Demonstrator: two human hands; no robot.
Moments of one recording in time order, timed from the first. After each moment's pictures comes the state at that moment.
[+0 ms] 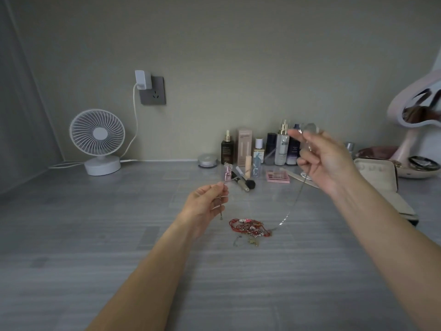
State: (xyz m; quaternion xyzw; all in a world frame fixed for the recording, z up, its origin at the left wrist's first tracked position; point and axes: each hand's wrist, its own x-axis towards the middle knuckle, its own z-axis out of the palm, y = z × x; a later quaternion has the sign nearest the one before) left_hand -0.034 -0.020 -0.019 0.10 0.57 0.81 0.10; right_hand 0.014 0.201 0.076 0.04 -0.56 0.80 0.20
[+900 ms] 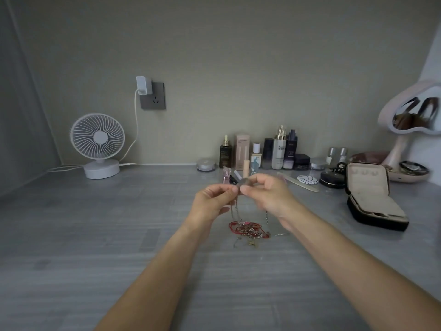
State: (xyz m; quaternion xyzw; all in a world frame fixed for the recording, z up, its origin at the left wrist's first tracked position) left_hand -0.021 -0.010 -0.011 0.17 0.62 0.77 0.05; right_hand 0.025 0.128 0.032 0.02 -0.81 0.58 0.11
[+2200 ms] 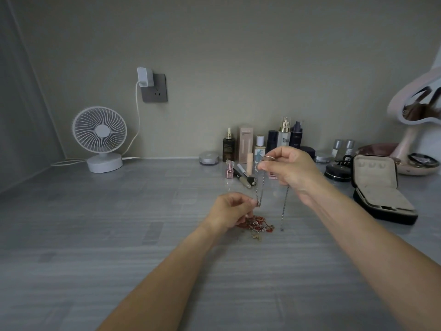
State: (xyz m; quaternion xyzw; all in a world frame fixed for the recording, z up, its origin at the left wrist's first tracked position) left_hand -0.013 0.011 -0.027 0.19 0.71 0.68 0.09; right_hand 0.031 0.144 0.065 0.00 -0.75 0.64 0.16
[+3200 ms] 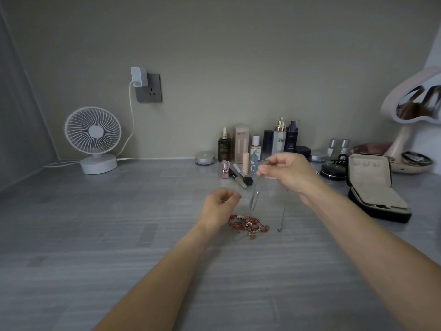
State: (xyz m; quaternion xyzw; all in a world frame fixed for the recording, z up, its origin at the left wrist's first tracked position) left_hand -0.023 0.009 -0.030 0.14 0.76 0.64 -0.01; right_hand 0.020 0.160 0.053 -0.02 -0.81 0.56 0.16
